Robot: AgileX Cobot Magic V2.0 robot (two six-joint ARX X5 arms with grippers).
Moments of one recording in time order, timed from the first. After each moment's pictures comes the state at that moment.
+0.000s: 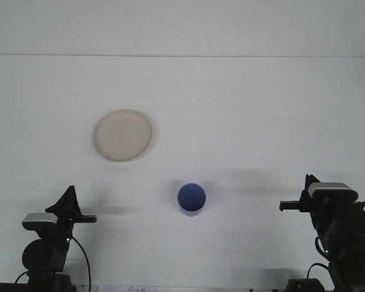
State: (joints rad) left arm -0.11 0.01 0.03 0.10 -0.11 -0.15; right arm 0.04 0.50 0.72 -0.53 0.03 0.03
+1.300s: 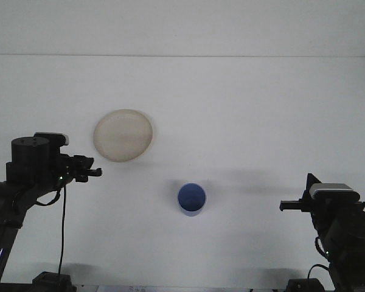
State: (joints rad) left arm -0.12 1.06 1.21 -0.79 0.25 -0.11; right arm 0.04 0.50 0.72 -0.52 0.03 0.04
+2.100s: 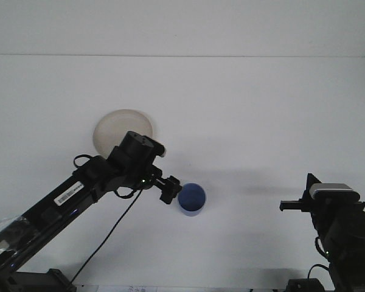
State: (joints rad) left arm -0.68 1.47 1.34 -0.70 0.28 -0.14; right arm 0.04 0.50 0.72 -0.52 0.03 0.04
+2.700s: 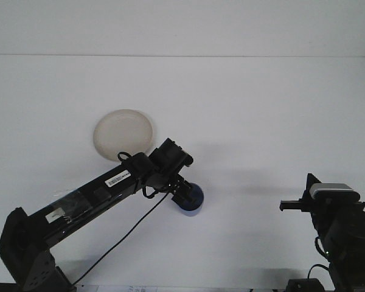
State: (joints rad) left arm -0.77 1.72 1.41 -0.70 0.16 -0.09; right arm 0.04 0.50 0.72 -0.52 0.03 0.05
